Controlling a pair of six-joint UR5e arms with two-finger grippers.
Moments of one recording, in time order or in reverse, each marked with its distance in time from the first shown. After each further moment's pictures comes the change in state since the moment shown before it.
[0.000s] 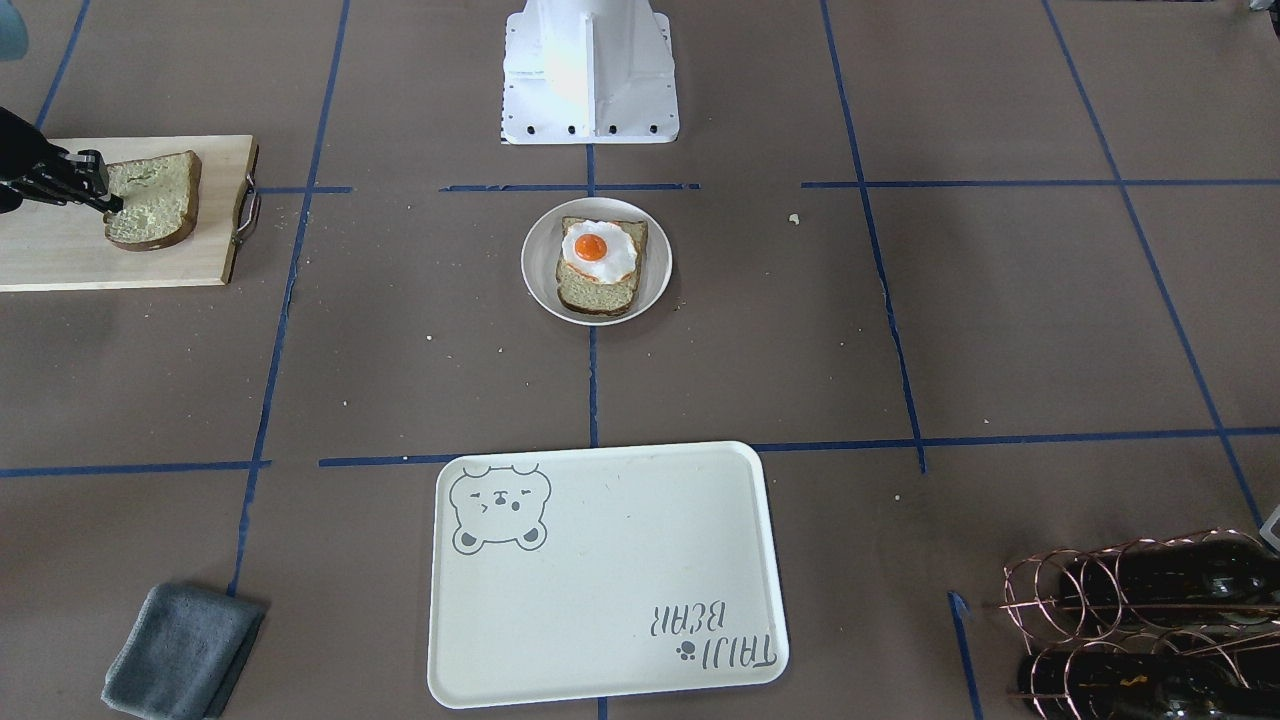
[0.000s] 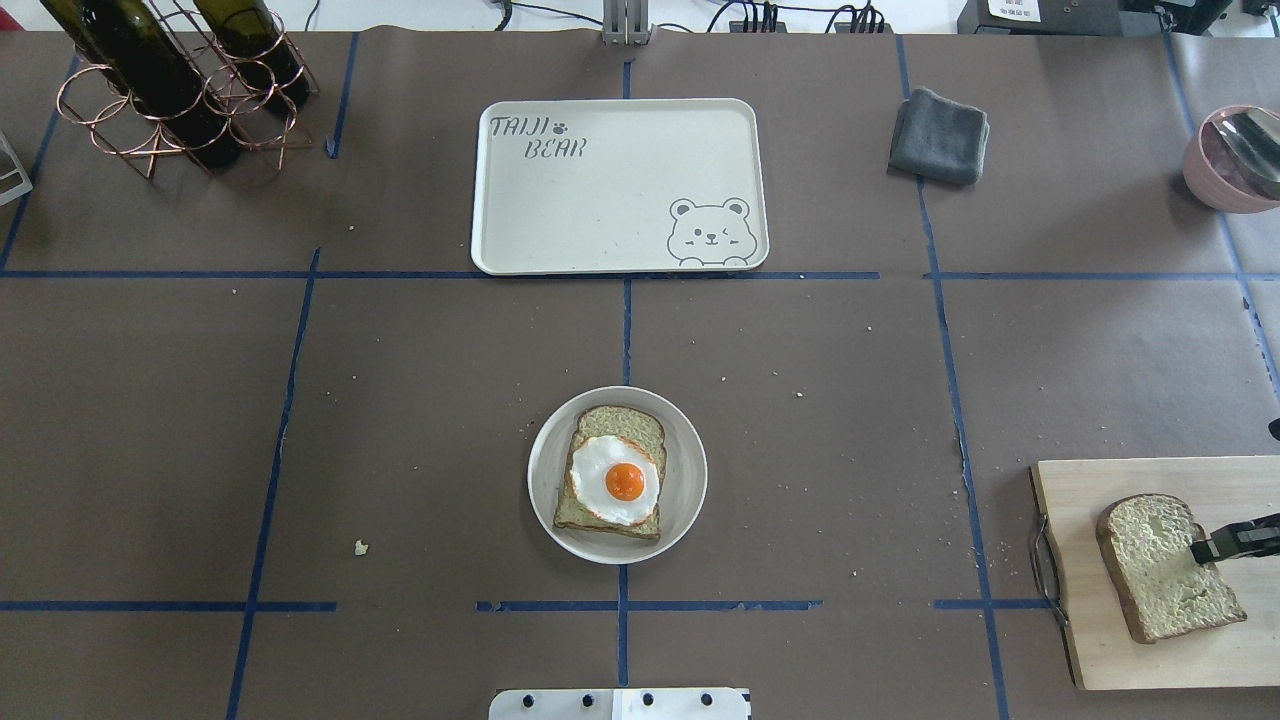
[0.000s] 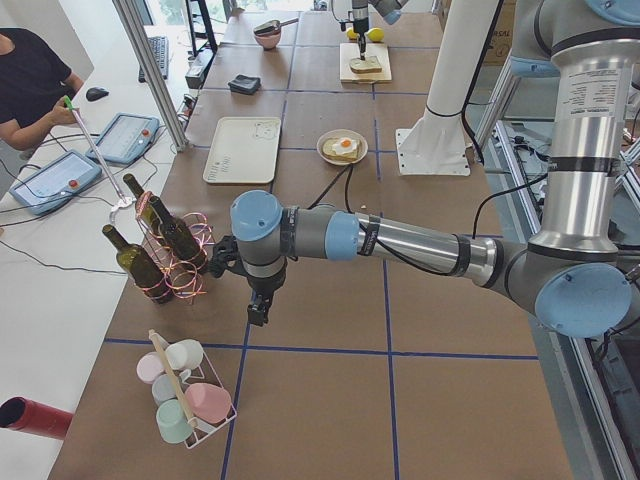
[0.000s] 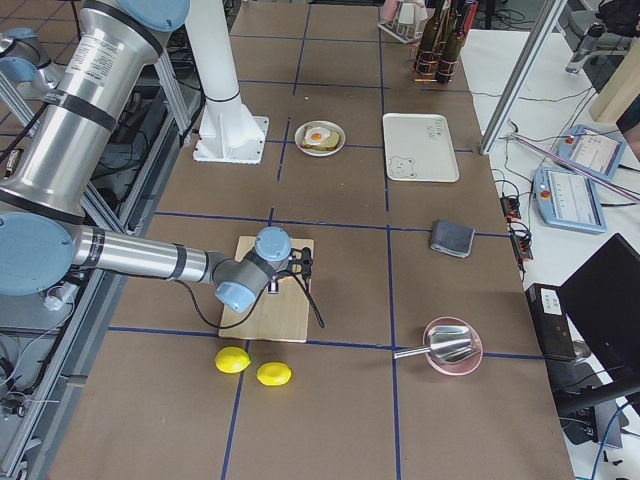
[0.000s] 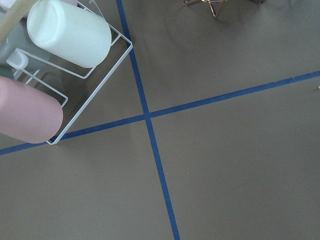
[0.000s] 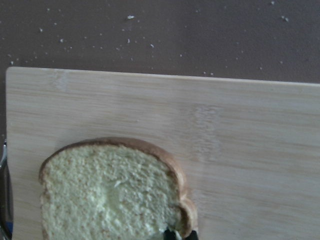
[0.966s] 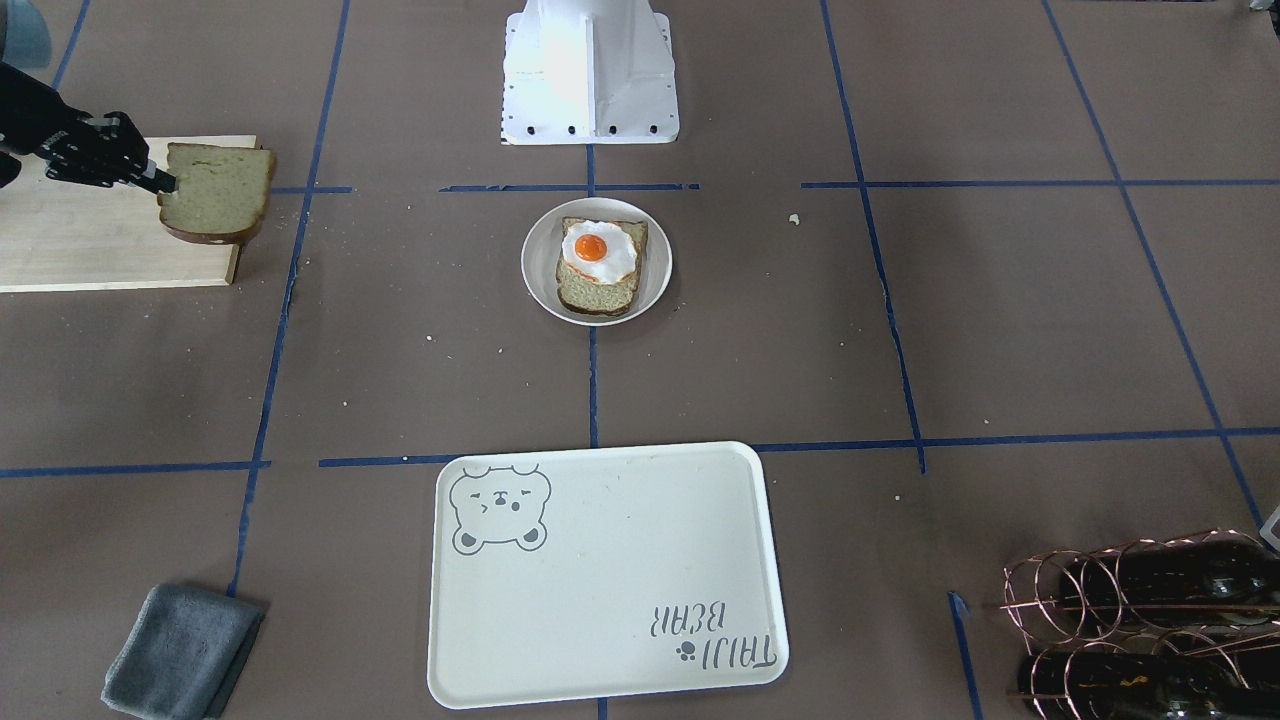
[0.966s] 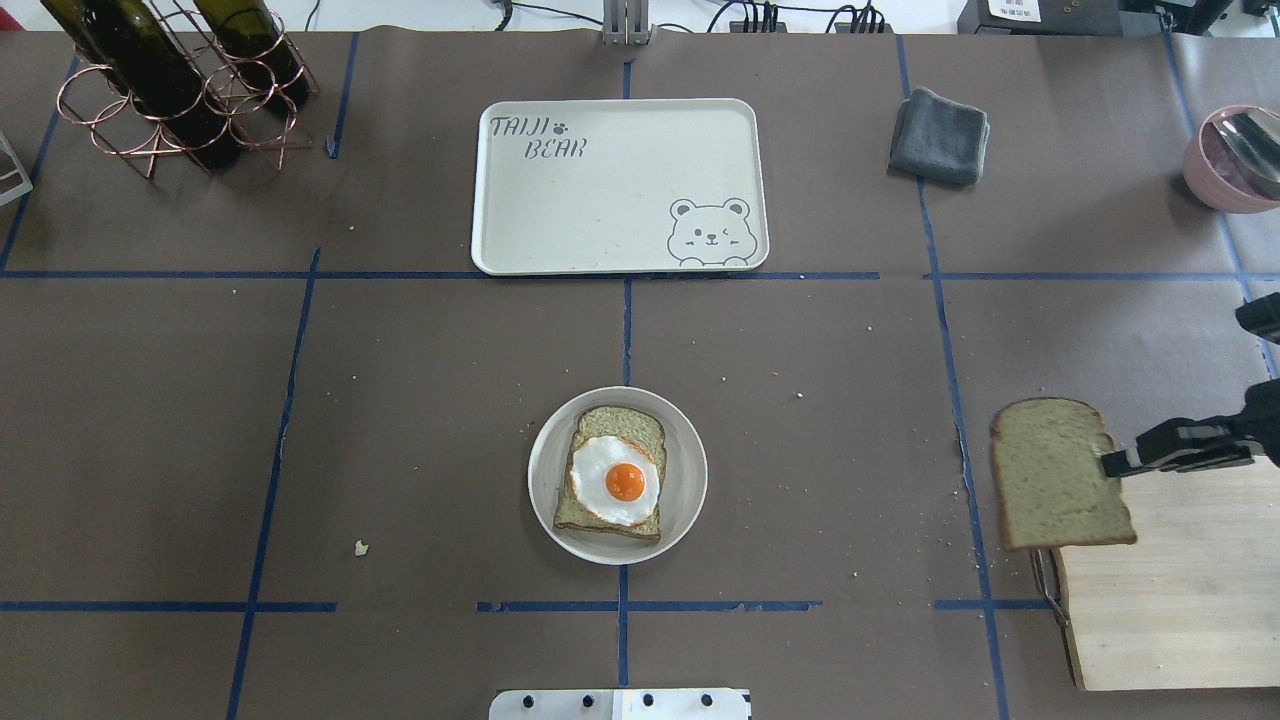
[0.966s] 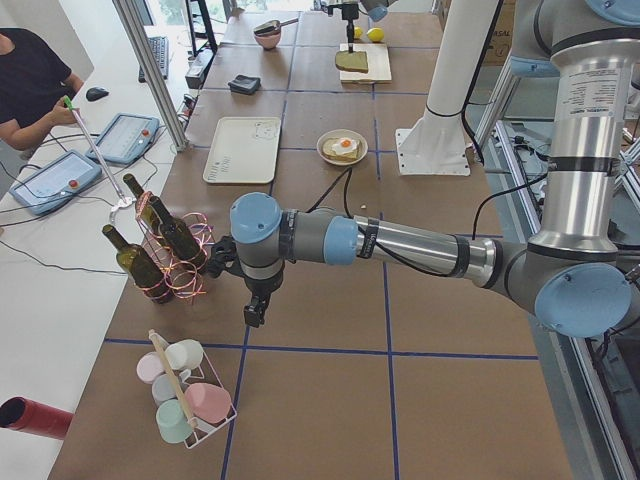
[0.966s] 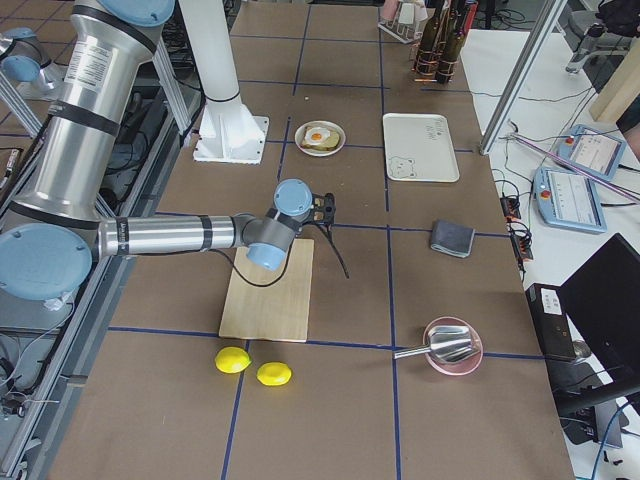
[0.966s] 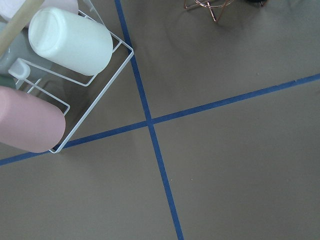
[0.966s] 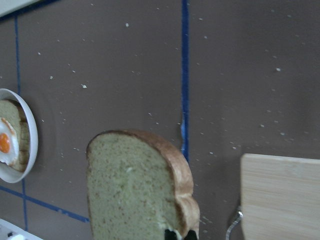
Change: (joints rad) left arm 0.000 0.000 0.012 -0.045 0.000 0.000; right arm 0.095 0.199 0.168 0.002 0.140 0.331
